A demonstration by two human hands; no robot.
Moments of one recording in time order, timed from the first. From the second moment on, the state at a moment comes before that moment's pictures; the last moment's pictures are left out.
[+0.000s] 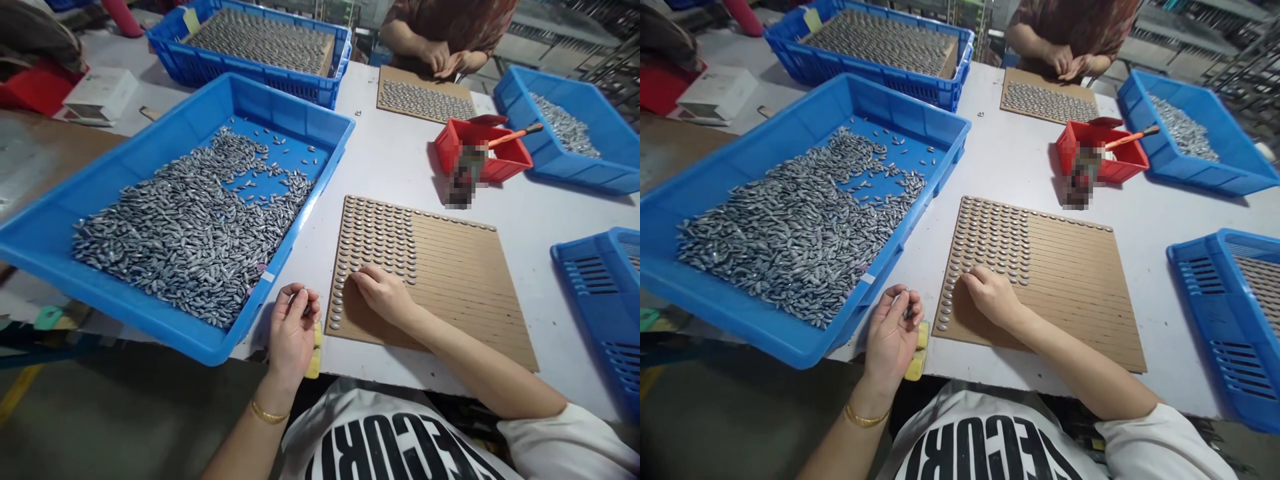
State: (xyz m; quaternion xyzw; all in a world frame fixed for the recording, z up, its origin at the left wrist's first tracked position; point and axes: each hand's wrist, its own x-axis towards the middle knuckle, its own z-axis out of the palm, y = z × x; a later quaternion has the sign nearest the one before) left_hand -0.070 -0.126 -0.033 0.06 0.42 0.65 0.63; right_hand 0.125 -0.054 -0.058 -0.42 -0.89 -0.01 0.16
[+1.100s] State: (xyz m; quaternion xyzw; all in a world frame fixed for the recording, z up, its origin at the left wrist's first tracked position) left_hand -0.022 -0.147 -0.018 0.10 0.40 0.54 0.73; right_hand 0.128 -0.110 -0.013 -0.37 -0.84 0.23 0.31
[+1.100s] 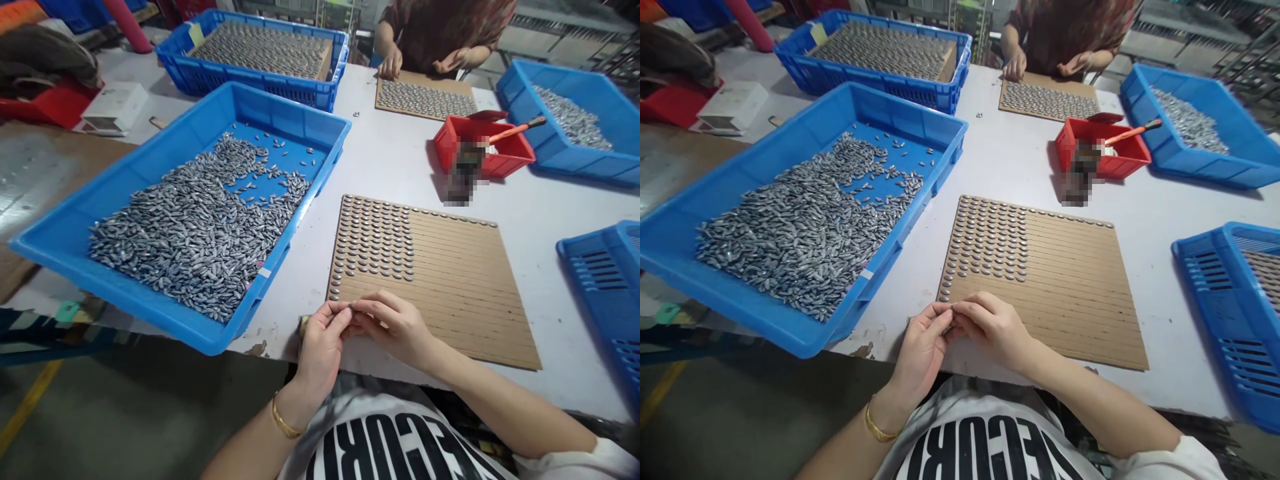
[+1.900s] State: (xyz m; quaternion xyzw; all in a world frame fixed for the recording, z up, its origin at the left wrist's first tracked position) left_hand -0.014 -0.159 -0.019 -0.01 0.39 0.51 0.77; right_hand 0.143 -0.060 -0.058 -0.46 -0.87 -0.01 0.16
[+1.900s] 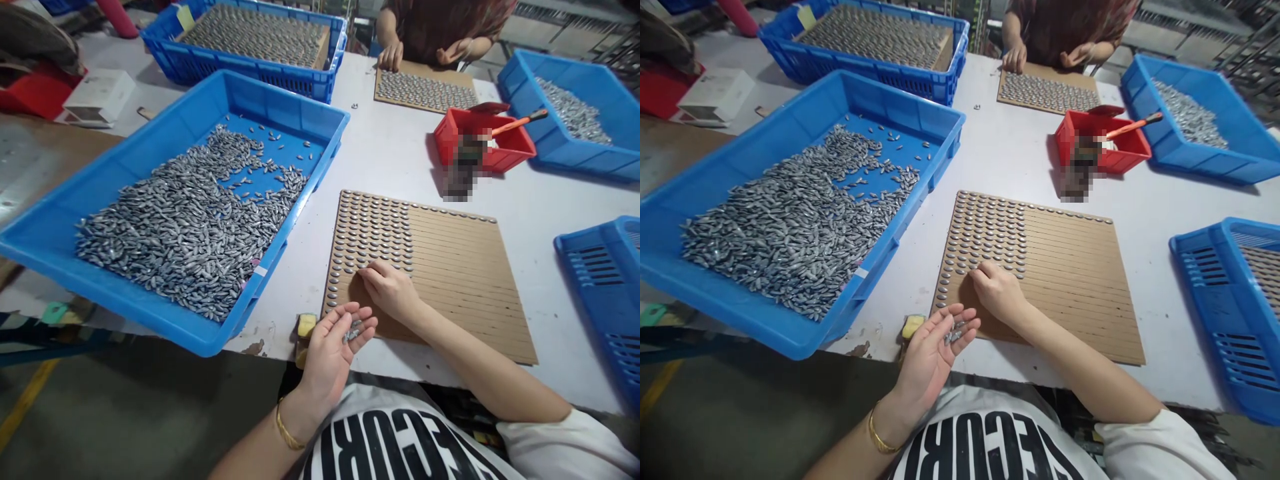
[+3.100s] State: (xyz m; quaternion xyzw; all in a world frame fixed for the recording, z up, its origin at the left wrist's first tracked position) left_hand -0.026 -0.152 -0.009 0.08 0.44 0.56 0.70; right_hand 0.139 -0.086 -0.034 -0.43 -0.83 0.19 0.29
